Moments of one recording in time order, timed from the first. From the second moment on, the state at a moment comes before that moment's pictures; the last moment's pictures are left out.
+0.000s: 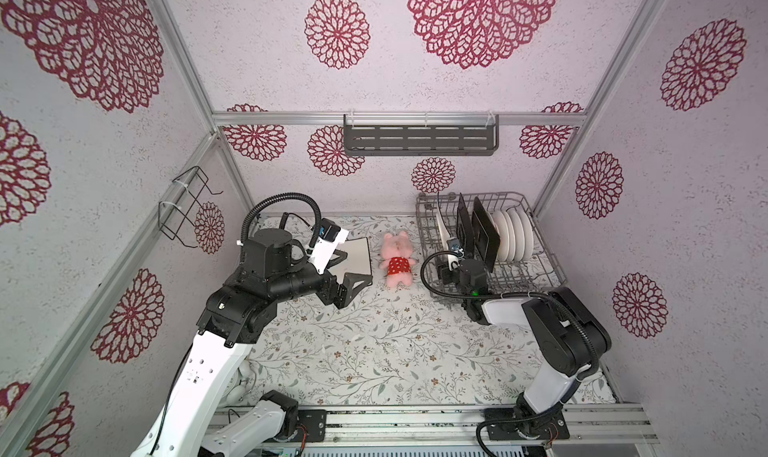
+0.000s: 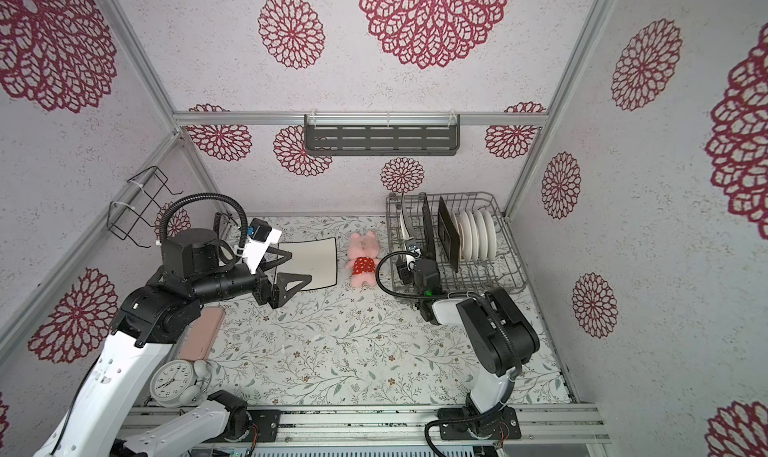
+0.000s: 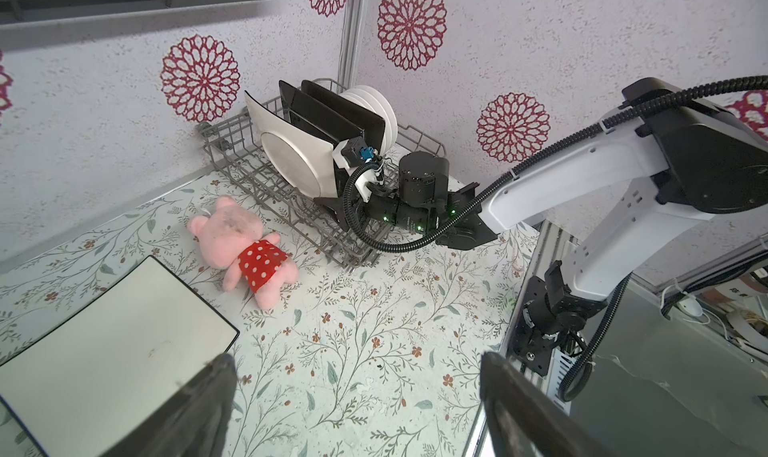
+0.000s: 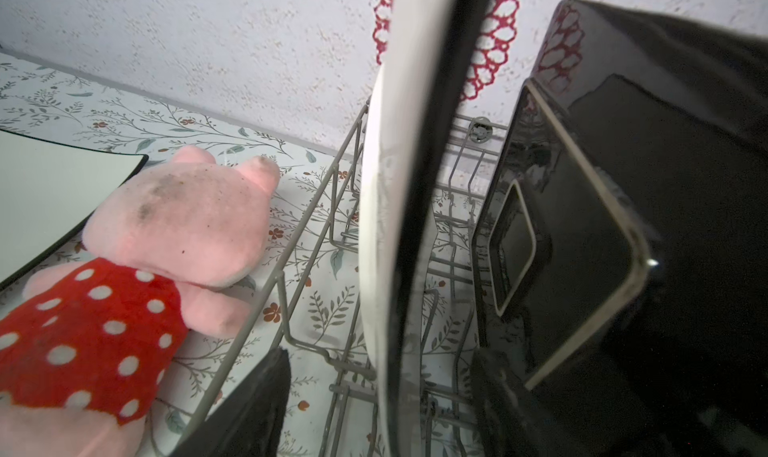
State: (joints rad) left arm -0.40 1.01 1.38 -0.82 0.52 0.07; right arm 0.45 1.75 0.73 0.79 0.24 -0.11
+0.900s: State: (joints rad) left arm -0.40 1.03 1.39 -0.83 0.49 0.11; right arm 0.45 1.94 0.70 1.16 0.27 -0.14
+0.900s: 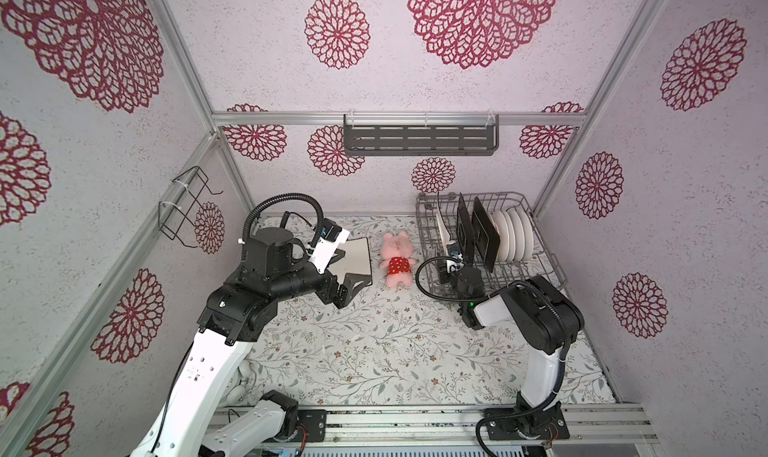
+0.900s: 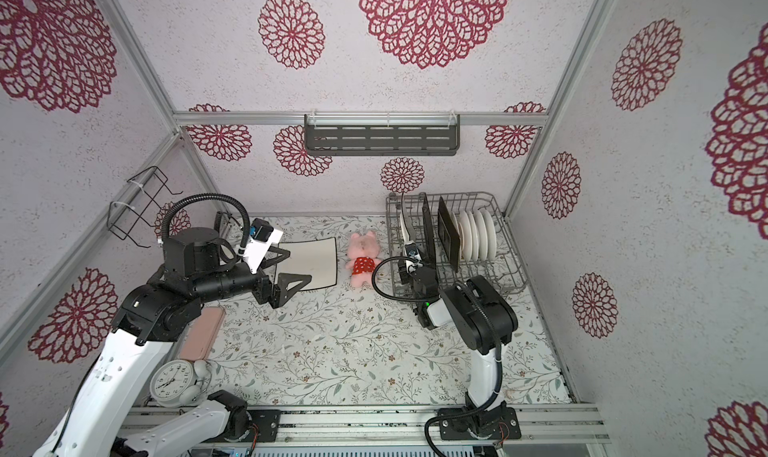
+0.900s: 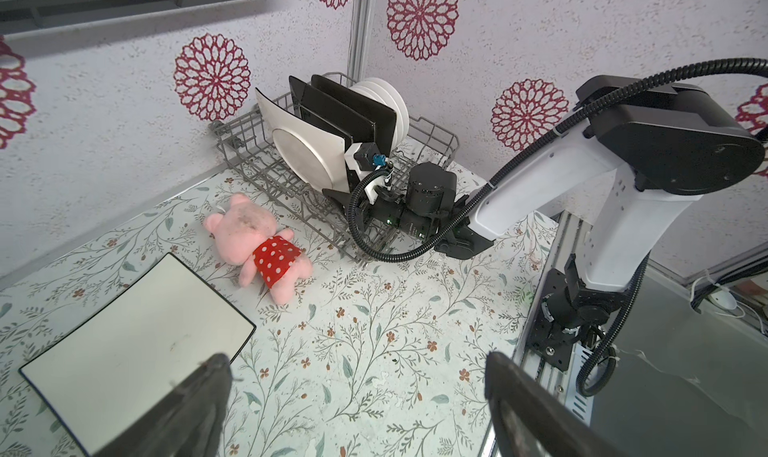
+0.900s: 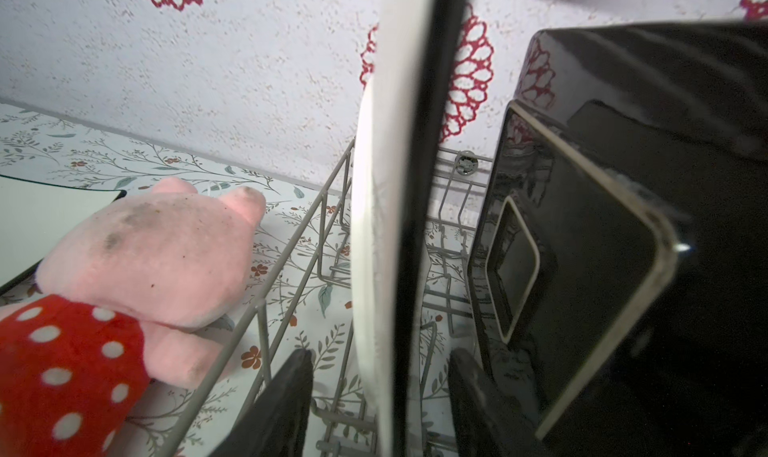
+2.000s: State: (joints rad) left arm -0.40 1.12 1.40 -0.85 0.47 0.18; right arm 0.44 1.96 0.76 1.17 0.23 -0.18
